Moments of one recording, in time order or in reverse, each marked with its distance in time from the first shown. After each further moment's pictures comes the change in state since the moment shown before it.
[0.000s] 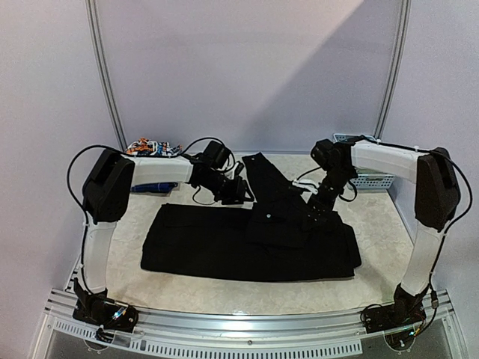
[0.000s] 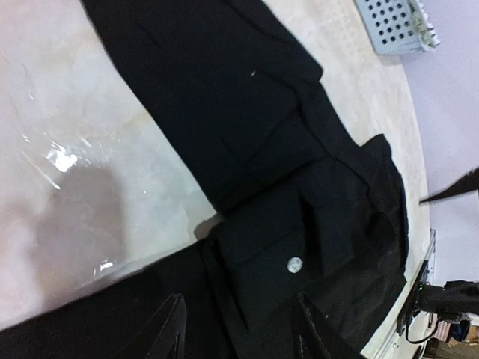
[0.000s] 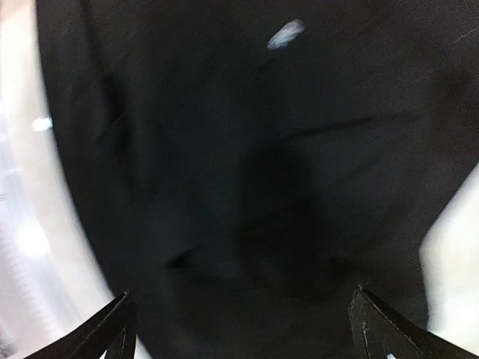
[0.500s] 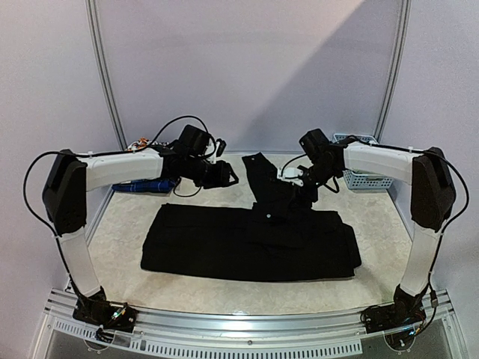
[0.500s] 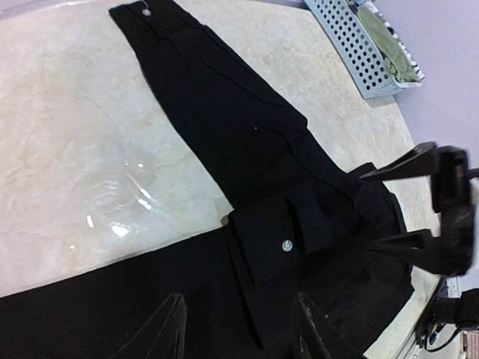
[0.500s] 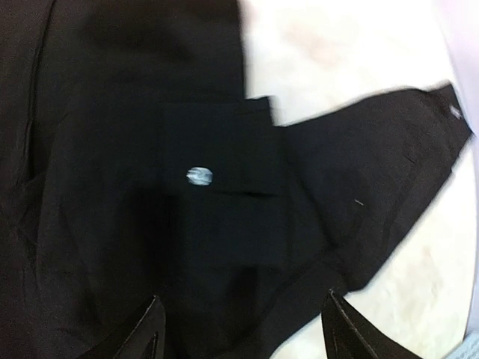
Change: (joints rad) left arm 0.000 -0.348 -0.230 0.053 -0.214 0.050; right arm 0.058 0.016 0.021 0.391 0.111 -0.300
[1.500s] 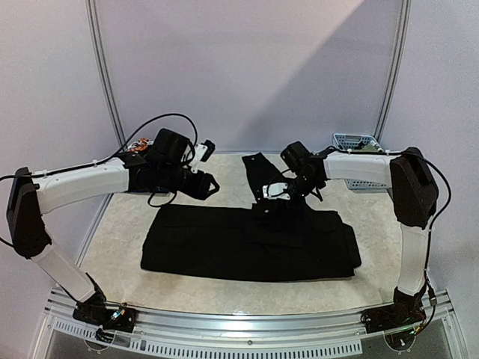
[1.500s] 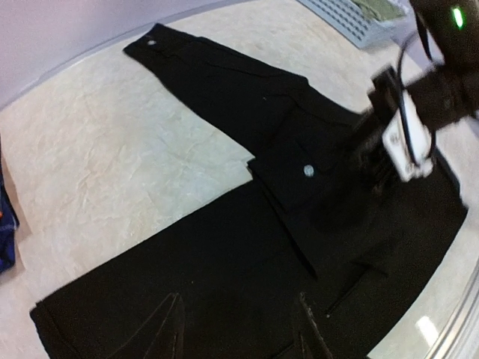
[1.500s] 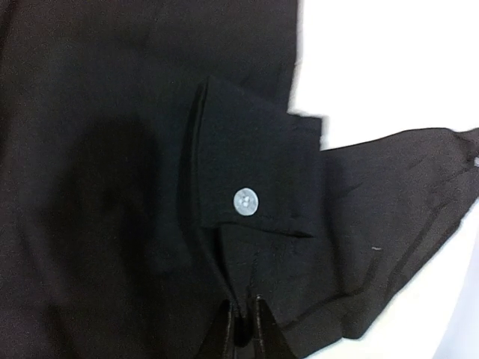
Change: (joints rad) left arm -0.034 -0.320 -0.236 -0.064 -0.142 0.308; right arm 0.093 0.135 0.023 0.061 0.134 -0.163
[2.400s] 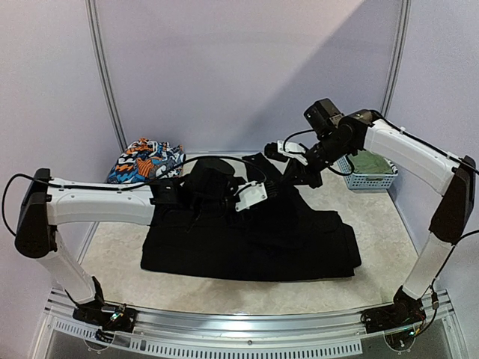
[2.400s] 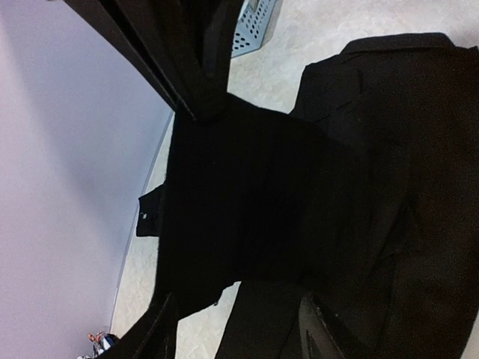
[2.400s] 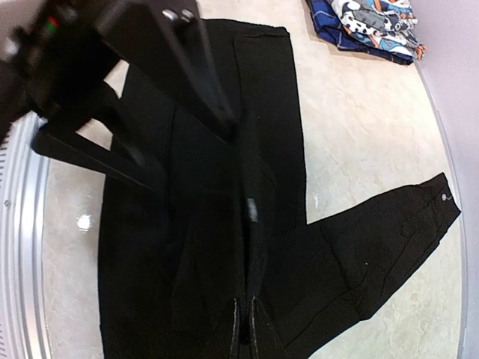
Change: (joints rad) left arm -0.386 0.066 -0.036 0.286 -0.342 0.788; right arm 0.000 -0.305 0.167 -0.341 -0.329 0.240
